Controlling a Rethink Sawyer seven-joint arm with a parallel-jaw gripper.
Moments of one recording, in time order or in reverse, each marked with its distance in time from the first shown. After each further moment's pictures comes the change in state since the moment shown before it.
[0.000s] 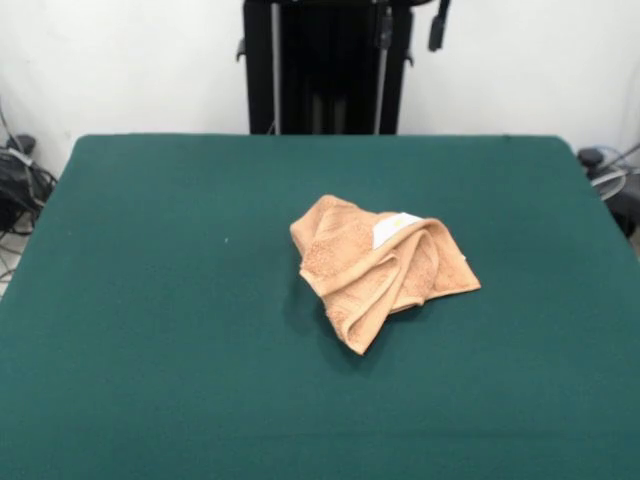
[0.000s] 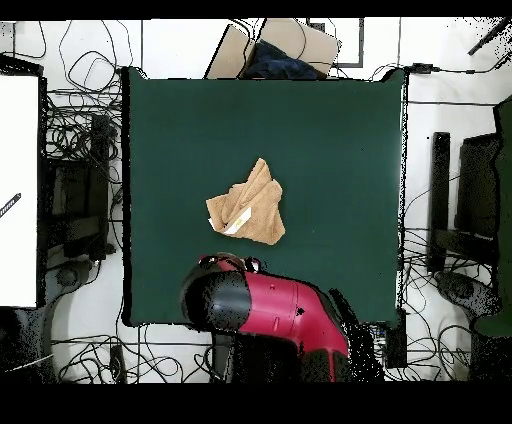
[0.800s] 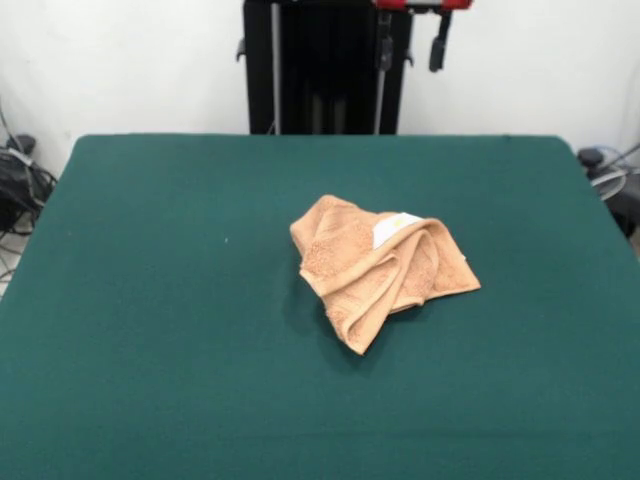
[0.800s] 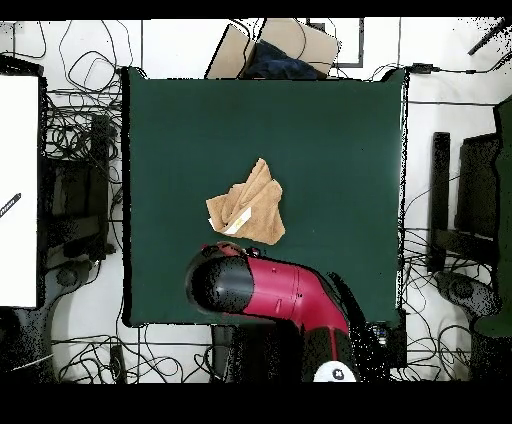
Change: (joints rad) arm -0.027 0.067 0.041 -0.061 0.000 -0.002 0.000
